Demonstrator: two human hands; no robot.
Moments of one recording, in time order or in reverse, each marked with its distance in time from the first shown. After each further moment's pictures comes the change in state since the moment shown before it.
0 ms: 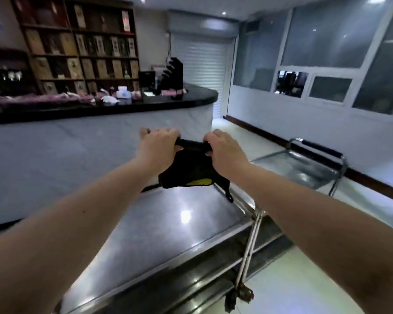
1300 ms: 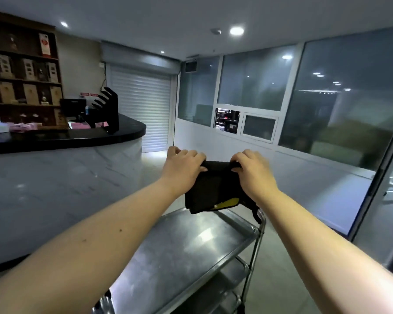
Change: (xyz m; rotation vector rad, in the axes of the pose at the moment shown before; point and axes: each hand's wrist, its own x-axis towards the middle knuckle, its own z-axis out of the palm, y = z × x) left_hand 0.400 0.491 0.242 -0.111 0.054 0.329; right_hand 0.056 0.642 -0.155 -0.276 0.212 0.214
